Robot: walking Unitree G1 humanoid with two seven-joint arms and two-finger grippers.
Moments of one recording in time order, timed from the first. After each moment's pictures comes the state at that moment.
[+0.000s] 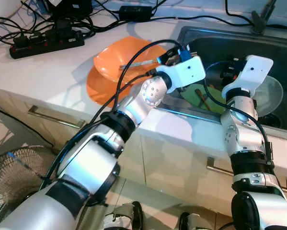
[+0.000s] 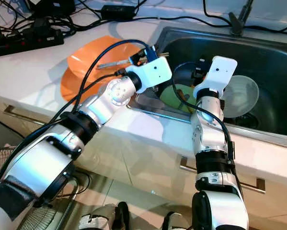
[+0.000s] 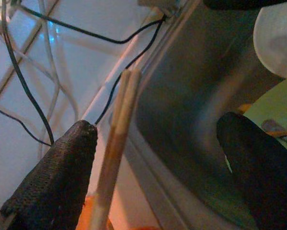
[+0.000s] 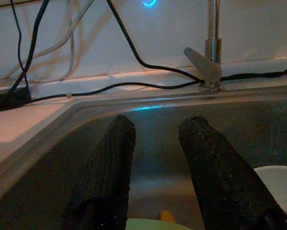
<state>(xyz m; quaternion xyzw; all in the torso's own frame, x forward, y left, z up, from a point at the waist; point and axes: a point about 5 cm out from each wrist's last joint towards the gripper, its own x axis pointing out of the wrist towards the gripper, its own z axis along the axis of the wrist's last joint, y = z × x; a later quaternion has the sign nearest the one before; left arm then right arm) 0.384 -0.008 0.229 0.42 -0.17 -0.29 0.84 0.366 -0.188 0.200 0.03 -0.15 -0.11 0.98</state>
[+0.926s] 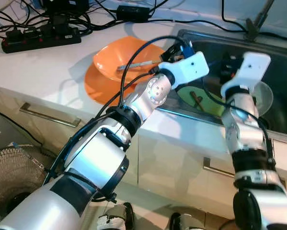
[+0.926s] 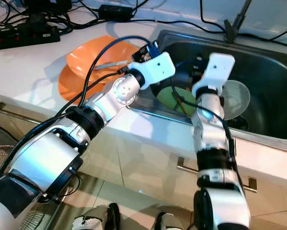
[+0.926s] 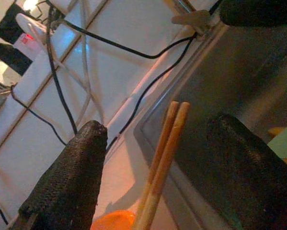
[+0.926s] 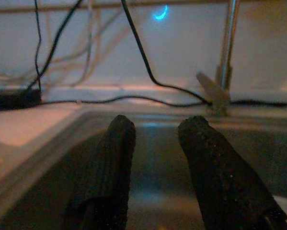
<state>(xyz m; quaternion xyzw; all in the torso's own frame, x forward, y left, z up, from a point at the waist) 0.388 -0.014 0.239 0.42 -0.19 -0.25 0.85 0.372 -0.188 0.211 0.01 -0.16 -0.08 0.98</state>
